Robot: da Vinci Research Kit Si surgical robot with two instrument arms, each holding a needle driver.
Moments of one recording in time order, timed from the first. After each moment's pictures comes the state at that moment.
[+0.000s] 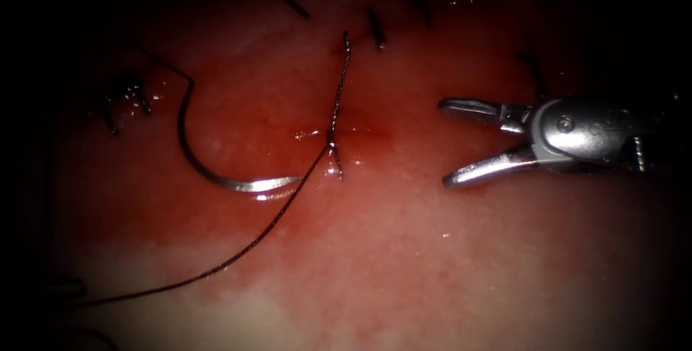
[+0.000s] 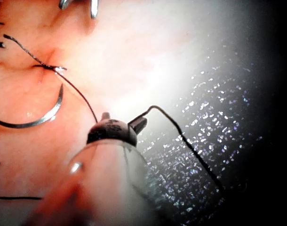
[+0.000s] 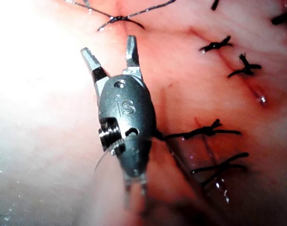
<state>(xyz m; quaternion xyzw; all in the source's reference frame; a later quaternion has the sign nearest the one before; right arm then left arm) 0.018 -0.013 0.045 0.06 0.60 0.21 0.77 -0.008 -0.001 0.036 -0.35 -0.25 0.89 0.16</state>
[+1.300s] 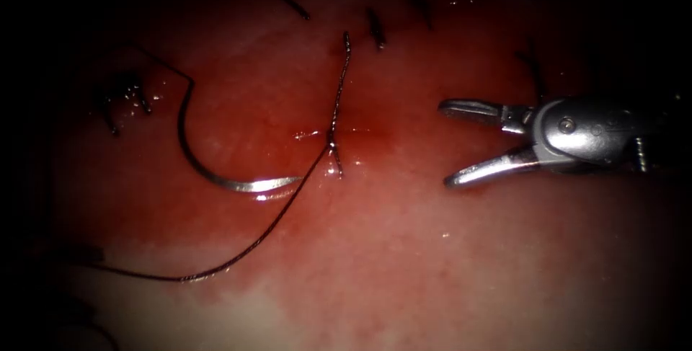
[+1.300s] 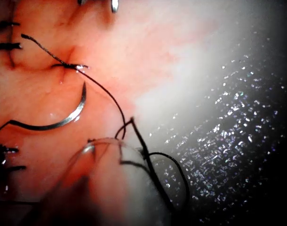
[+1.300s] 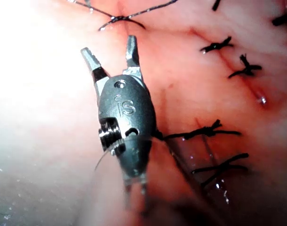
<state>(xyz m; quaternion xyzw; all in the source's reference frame) 0.019 -0.013 0.045 0.06 0.60 0.20 0.77 -0.005 0.001 0.042 -0.22 -0.29 0.93 0.09</state>
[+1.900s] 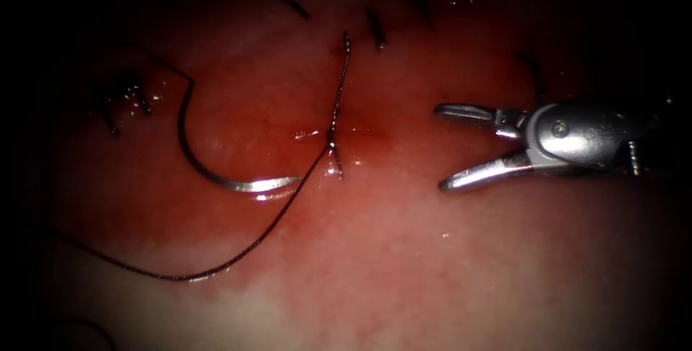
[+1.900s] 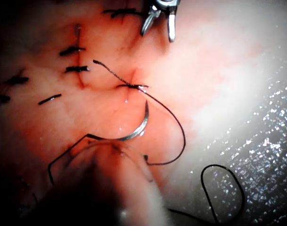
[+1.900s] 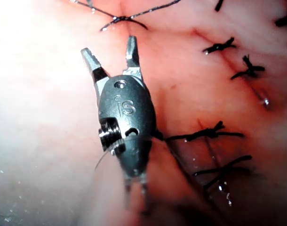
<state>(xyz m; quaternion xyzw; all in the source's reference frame) 0.019 -0.014 0.045 0.07 0.60 0.20 0.77 0.002 0.015 0.031 -0.27 -0.26 0.91 0.14</state>
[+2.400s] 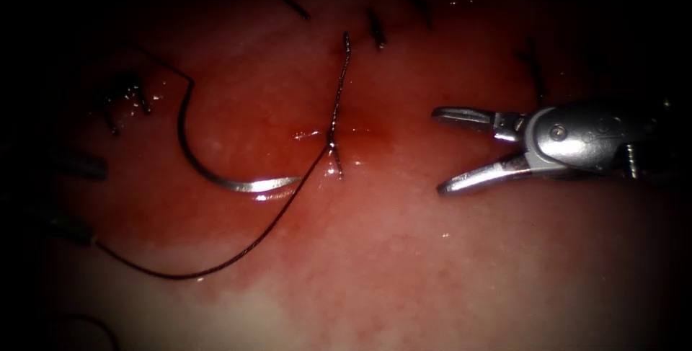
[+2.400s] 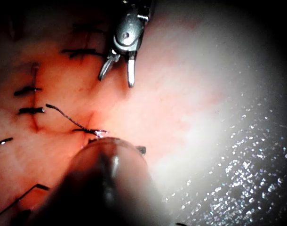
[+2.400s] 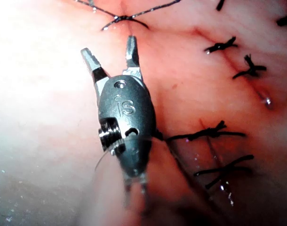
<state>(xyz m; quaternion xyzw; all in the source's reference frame) 0.019 -0.014 0.045 0.07 0.60 0.20 0.77 -0.010 0.009 0.035 -0.25 -0.26 0.93 0.10</state>
